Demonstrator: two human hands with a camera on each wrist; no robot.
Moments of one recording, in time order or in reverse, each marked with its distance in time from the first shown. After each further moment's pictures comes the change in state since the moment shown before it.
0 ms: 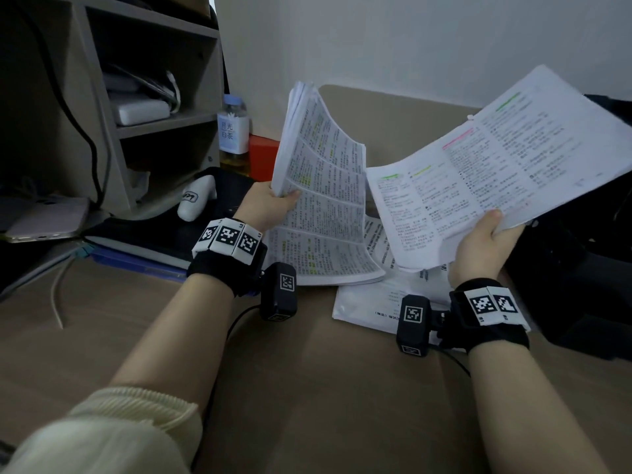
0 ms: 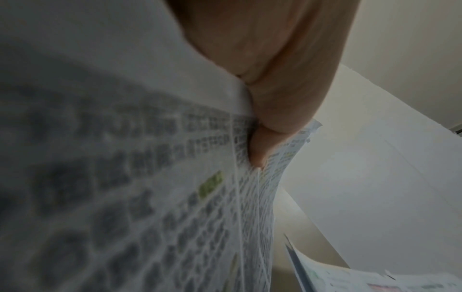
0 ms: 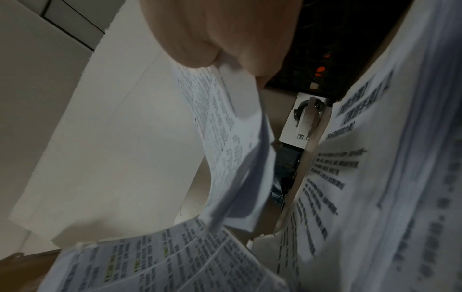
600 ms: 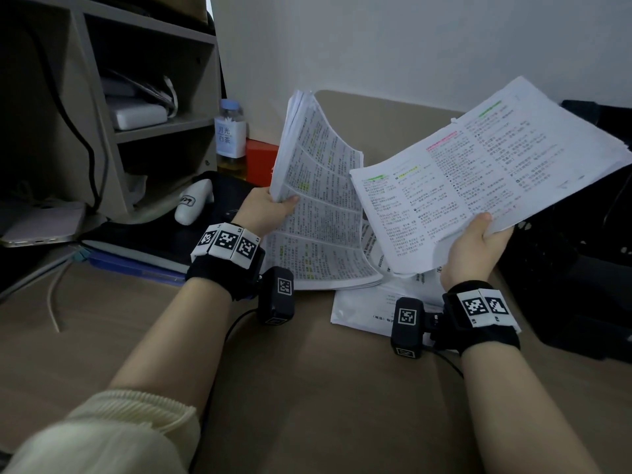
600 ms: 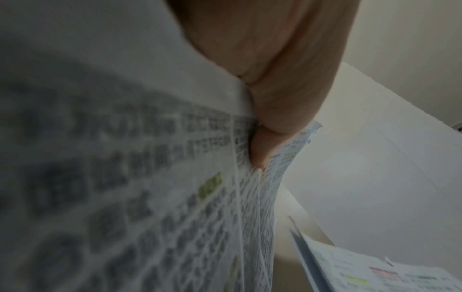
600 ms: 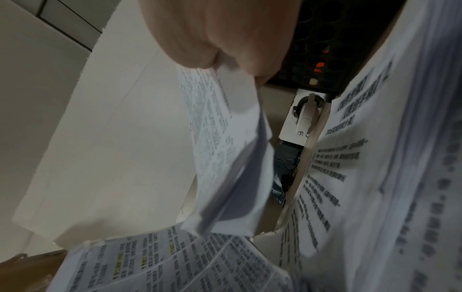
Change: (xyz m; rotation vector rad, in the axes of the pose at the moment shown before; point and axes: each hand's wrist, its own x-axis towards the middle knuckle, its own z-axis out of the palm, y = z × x) left_hand -0.002 0.001 0.001 0.004 -0.026 -0.015; right_hand -0.003 -0.003 0.002 0.050 0.003 0.067
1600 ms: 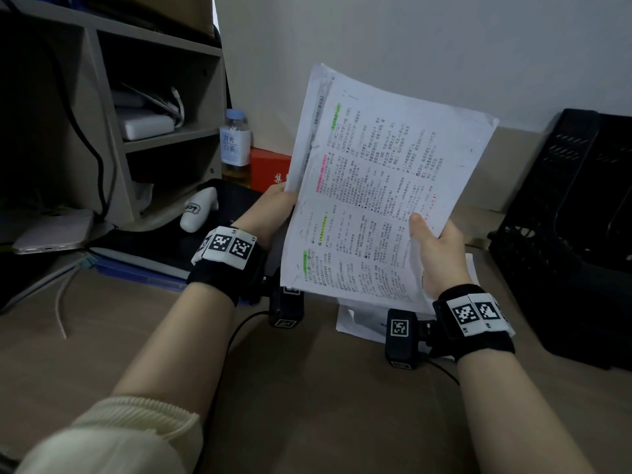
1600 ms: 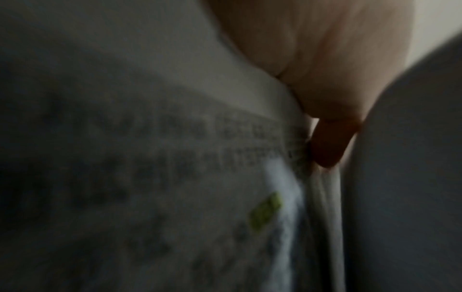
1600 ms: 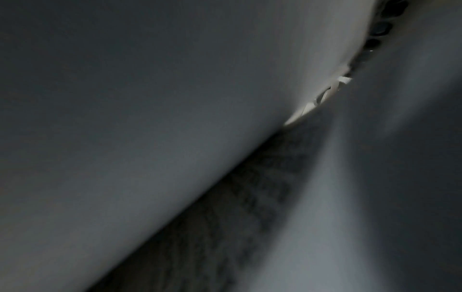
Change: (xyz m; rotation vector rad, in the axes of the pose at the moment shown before) left_hand -0.016 0.026 0.001 -0.243 -0.261 0.089; right_hand -0.027 -0.015 0.021 -0.114 -0.470 0.223
